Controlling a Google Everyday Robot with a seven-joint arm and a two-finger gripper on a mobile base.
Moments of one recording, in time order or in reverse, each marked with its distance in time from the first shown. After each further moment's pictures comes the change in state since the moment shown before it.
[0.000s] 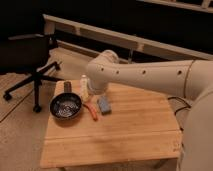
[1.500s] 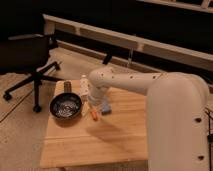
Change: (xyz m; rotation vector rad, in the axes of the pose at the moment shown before) arm 0.036 0.007 0.135 -0.201 0.349 -0.208
